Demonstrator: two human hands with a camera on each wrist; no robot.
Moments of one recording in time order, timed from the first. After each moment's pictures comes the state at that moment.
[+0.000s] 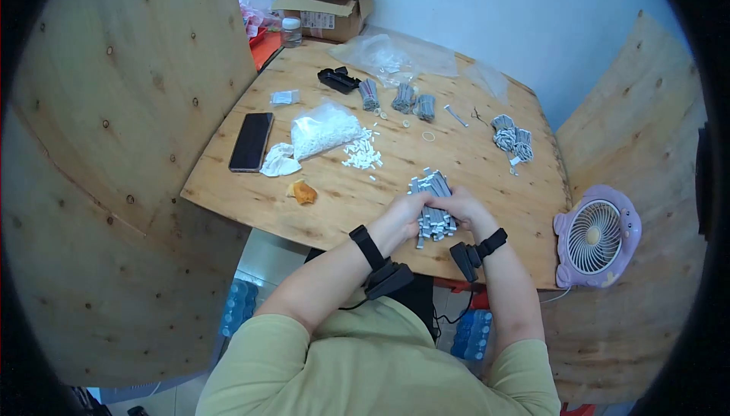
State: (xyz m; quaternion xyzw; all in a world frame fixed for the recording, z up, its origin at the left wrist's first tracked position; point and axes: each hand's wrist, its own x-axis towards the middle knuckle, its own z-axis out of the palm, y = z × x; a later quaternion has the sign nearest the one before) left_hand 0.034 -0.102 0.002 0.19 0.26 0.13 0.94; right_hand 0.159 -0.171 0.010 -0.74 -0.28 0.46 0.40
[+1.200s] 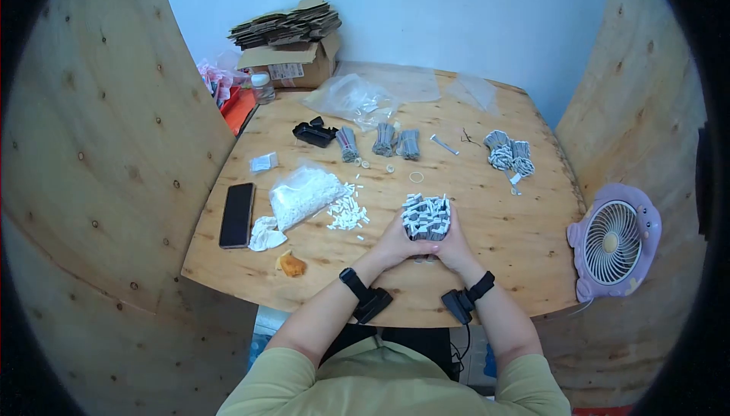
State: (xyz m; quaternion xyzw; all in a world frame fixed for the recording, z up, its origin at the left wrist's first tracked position) left_hand 0.067 -0.050 -0.022 0.60 0.00 0.23 0.77; right_hand 0.166 -0.151 -0.023 -0.54 -0.38 0.32 0.68
